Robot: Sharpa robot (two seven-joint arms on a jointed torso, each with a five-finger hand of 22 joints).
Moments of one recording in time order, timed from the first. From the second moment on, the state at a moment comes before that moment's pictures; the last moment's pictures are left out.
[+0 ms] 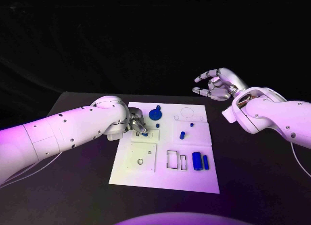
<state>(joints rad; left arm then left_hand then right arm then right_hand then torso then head) 1.23 -0.55 -0.04 1.28 -1.13 0.24 -0.52 1.14 -0.17 0.74 0.23 0.28 0.75 0.08 0.86 0.67 1.30 -0.02 1.23 1.01 1.47 -0.08 1.55 1.31 0.08 1.46 0.03 1.41 1.21 1.32 -0.92 -0.12 1.52 -0.90 -0.57 0.11 1.42 -0.12 0.15 0.29 0.27 0.75 0.18 0.31 0.30 1.36 0.09 1.35 1.31 1.46 0.02 1.50 1.31 0.02 1.47 0.13 1.43 1.31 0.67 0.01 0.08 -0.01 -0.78</state>
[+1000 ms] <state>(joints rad) 1.23 -0.53 -0.04 1.26 -1.15 0.26 -0.53 1.06 -0.17 0.76 0.18 0.29 0.78 0.07 0.89 0.72 1.34 -0.03 1.25 1.04 1.47 -0.09 1.55 1.31 0.08 1.46 0.02 1.41 1.22 1.32 -0.92 -0.12 1.52 -0.90 -0.57 0.11 1.42 -0.11 0.15 0.29 0.27 0.75 0.18 0.31 0.30 1.36 0.09 1.35 1.31 1.46 0.02 1.50 1.31 0.02 1.47 0.13 1.42 1.31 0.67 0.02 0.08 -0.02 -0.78</state>
